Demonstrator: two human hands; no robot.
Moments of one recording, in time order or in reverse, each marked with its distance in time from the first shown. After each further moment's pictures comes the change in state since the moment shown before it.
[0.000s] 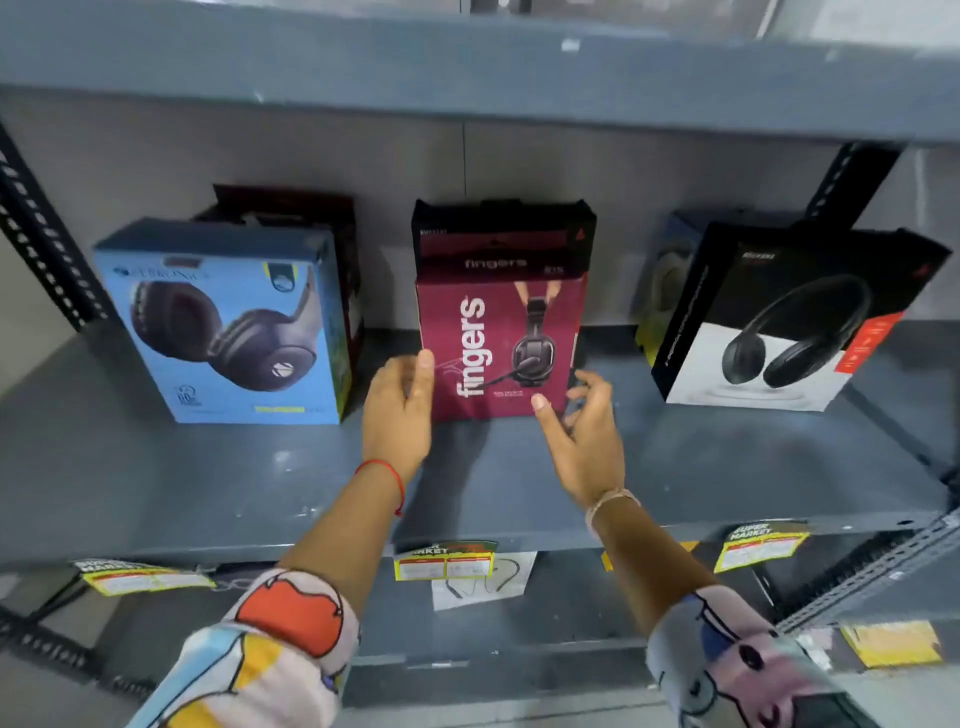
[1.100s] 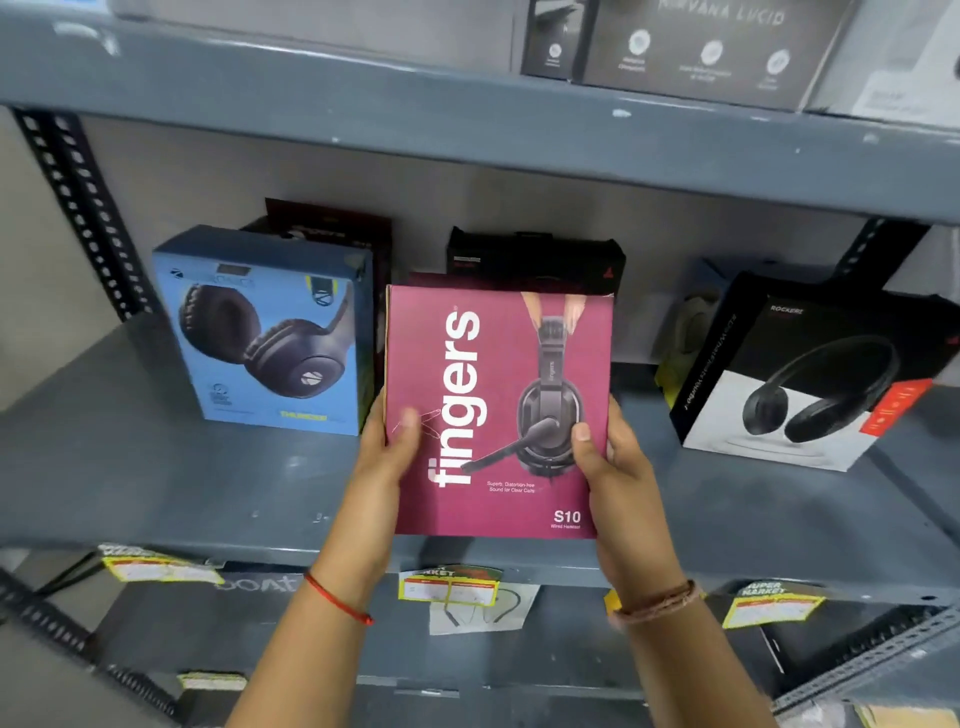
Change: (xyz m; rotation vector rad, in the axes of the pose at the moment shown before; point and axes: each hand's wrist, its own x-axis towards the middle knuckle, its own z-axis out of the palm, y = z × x) left_hand -0.055 0.027 -0.048 -0.446 -0.112 -0.201; right_hand -0.025 -0.046 -0.032 0.561 -0.229 0.100
